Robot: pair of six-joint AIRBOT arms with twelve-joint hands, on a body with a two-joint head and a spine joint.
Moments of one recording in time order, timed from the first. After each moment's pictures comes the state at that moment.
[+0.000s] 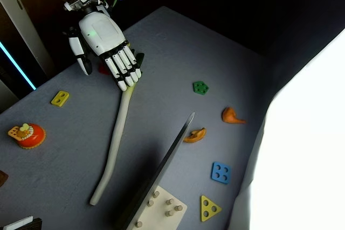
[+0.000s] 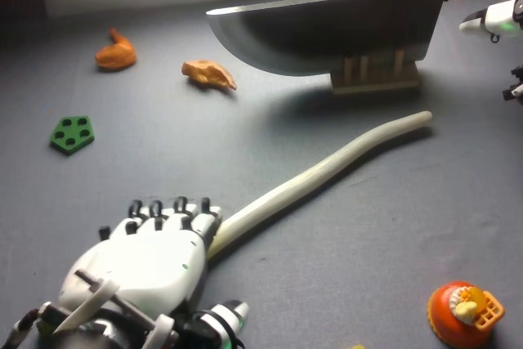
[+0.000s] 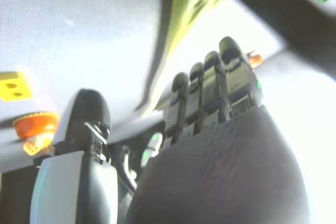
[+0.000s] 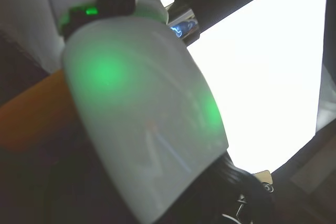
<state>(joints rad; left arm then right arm) 0.81 -1.08 0.40 1.68 1.24 -1.19 -0.45 -1.24 1.63 0.40 0.42 -1.12</state>
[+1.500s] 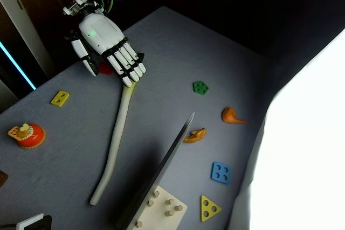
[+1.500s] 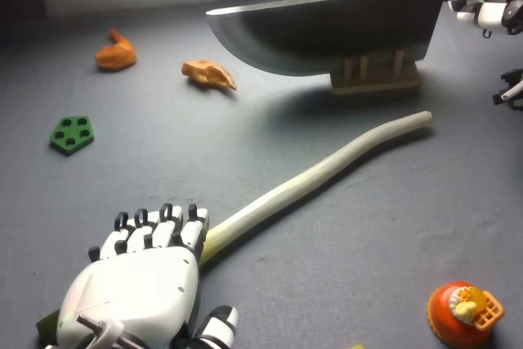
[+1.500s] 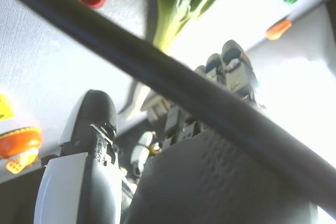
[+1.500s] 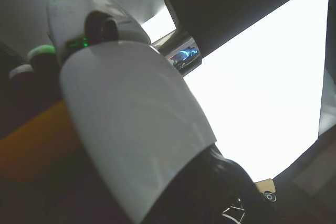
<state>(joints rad) 0.92 -1.20 0.43 1.79 1.45 -1.27 -0.47 -1.27 1.65 0.40 0.42 -1.11</state>
